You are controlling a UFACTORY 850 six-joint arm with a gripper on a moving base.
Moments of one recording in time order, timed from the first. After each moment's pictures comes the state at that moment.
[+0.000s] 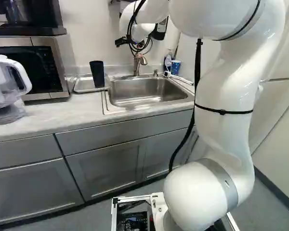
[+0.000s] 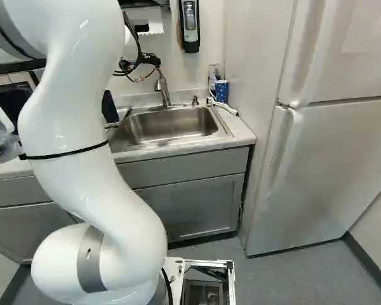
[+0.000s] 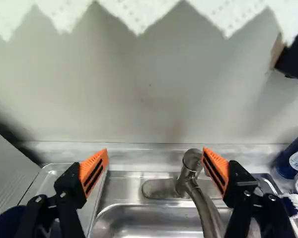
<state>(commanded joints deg) 13.7 -16.3 -83.5 6.7 1.8 -6.6</state>
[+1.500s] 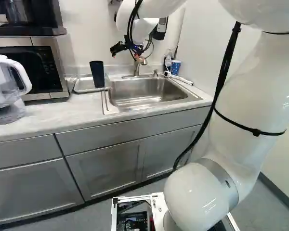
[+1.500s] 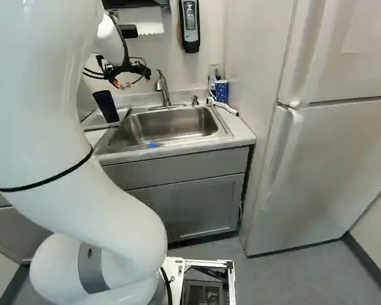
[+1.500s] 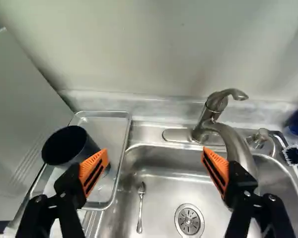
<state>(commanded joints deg) 17.2 -3.1 -69.2 6.7 -10.2 -6.6</state>
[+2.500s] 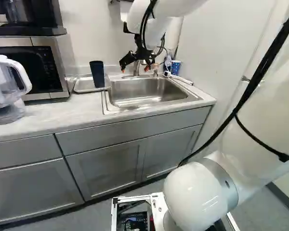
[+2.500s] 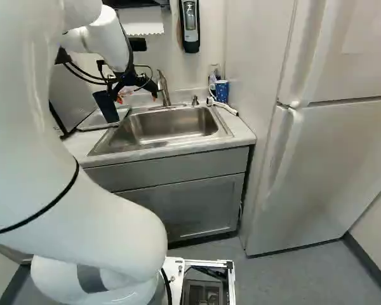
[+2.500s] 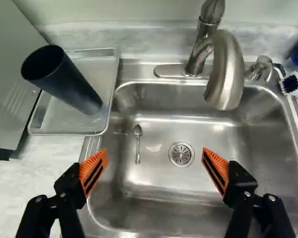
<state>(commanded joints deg) 12.9 7.5 -58.7 6.7 -27.0 -6.6</state>
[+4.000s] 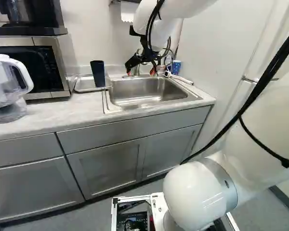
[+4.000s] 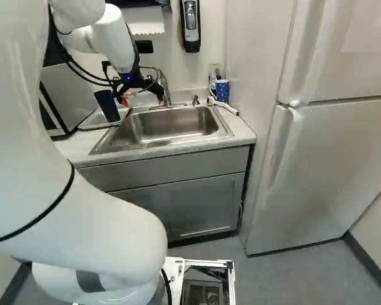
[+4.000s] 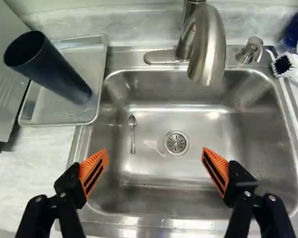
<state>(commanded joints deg) 11.0 8.8 -57.5 6.7 -28.0 -6.6</state>
